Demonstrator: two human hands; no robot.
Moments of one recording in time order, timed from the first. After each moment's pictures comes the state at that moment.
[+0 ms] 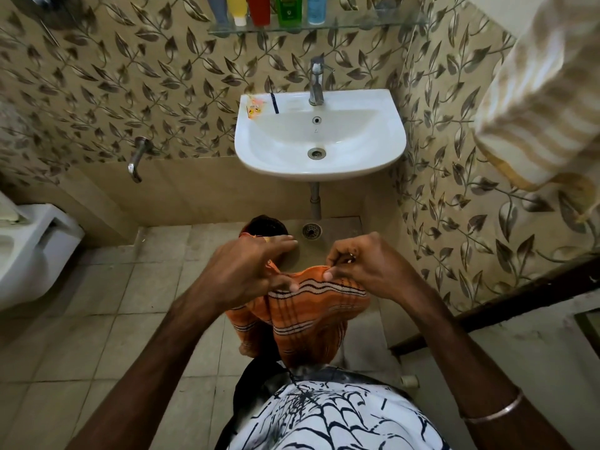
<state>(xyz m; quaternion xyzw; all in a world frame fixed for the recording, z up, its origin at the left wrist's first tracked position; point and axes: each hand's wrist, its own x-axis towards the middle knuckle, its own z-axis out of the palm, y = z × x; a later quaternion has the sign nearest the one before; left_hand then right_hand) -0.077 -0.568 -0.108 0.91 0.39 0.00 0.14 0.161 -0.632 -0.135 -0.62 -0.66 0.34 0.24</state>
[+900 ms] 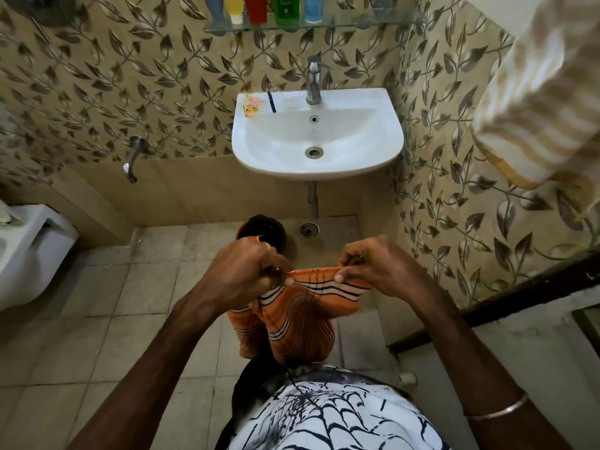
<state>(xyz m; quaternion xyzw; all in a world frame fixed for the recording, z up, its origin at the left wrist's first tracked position) -0.084 -0.567 -0.117 0.91 0.34 0.11 0.23 0.171 -0.631 -0.137 -0.67 -0.64 0.36 0.15</state>
